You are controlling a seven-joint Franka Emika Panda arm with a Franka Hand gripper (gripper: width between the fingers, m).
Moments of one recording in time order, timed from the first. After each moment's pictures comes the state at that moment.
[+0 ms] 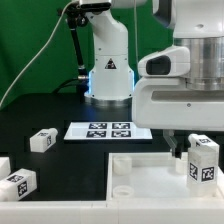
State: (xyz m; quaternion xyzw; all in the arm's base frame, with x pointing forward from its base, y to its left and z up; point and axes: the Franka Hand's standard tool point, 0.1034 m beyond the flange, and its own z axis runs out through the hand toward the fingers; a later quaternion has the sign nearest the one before) arm 0.662 0.139 0.084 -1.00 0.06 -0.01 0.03
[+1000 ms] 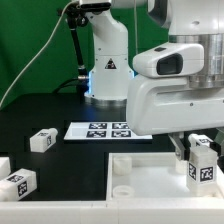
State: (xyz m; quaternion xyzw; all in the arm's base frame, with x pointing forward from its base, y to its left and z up) arm 0.660 0.134 0.085 -0.99 -0.12 -0.02 0.01
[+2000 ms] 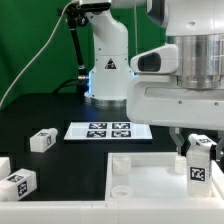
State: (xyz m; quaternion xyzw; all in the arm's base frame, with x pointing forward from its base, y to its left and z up) arm 0.660 0.133 0.085 -0.97 0.24 -0.01 0.03
